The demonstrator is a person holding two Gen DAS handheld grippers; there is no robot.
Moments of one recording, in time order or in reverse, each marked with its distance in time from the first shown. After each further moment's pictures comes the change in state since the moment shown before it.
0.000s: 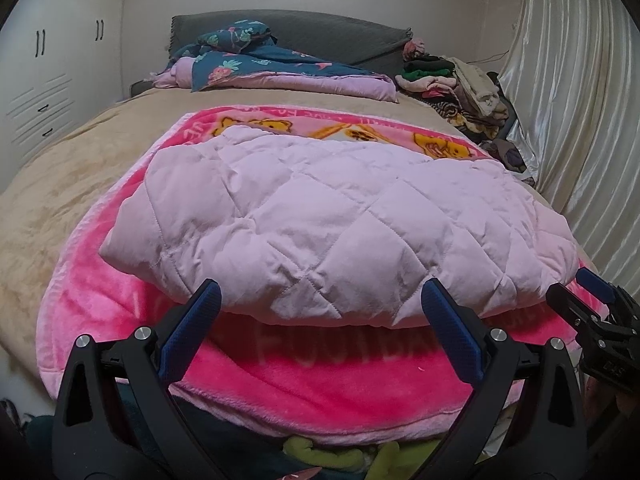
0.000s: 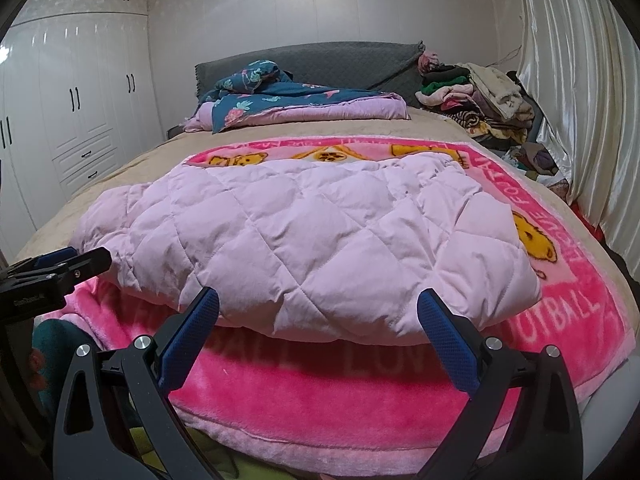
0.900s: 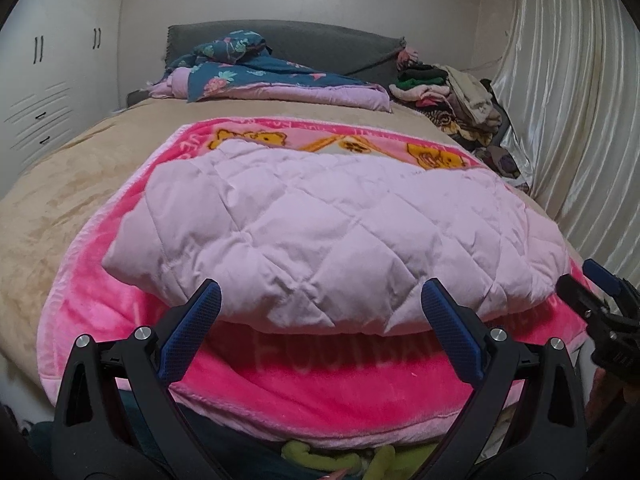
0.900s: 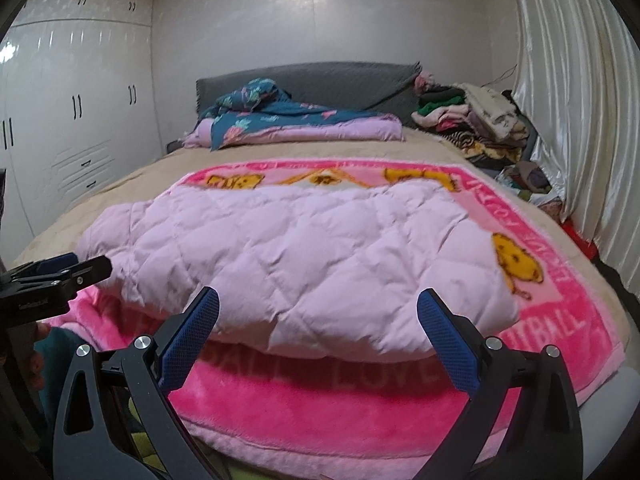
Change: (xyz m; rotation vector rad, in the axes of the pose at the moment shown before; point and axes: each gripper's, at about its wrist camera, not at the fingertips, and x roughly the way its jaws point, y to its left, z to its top) left arm -0.010 -0.005 0.001 0.015 -0.035 -0.018; right arm -0.017 0.002 0.006 -0.025 -0.059 -0.014
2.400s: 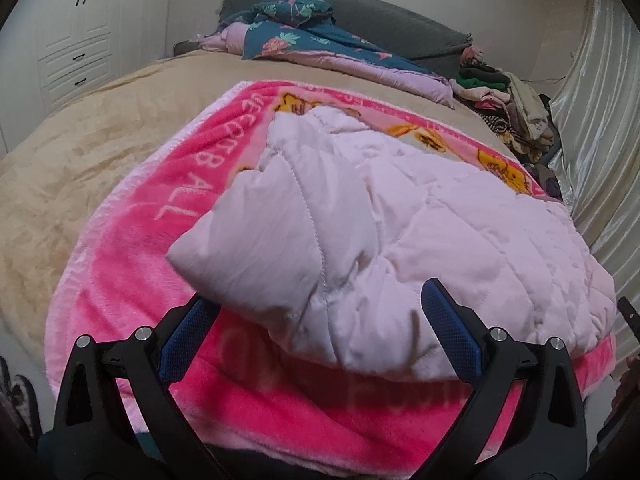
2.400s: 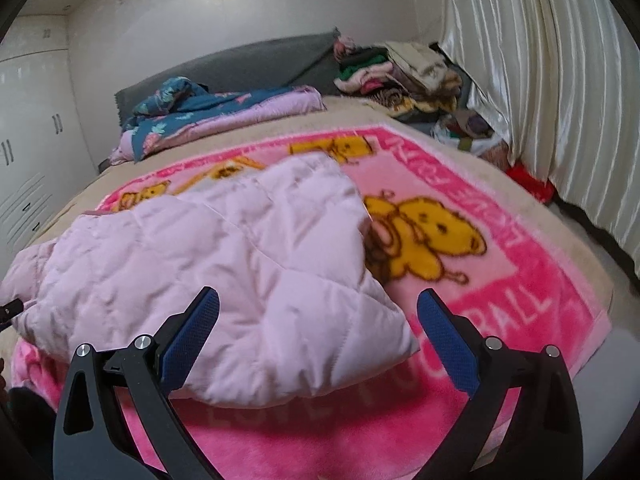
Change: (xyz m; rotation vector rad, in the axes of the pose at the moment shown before) left arm 0.044 0.095 0.029 -0.184 0.094 0.099; right arm 0.037 -0.121 0.016 0.198 0.039 -0.178
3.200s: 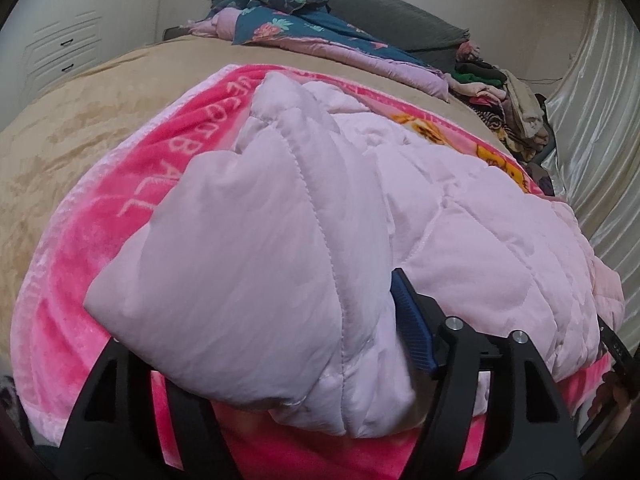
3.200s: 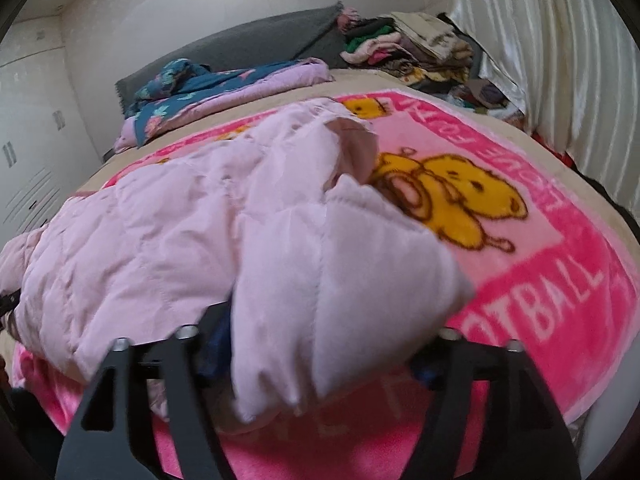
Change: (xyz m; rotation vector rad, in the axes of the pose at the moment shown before) left arm 0.055 0.009 0.007 -0.024 0.049 -0.053; right arm 0.079 -0.016 -0.022 0.082 0.123 0.022
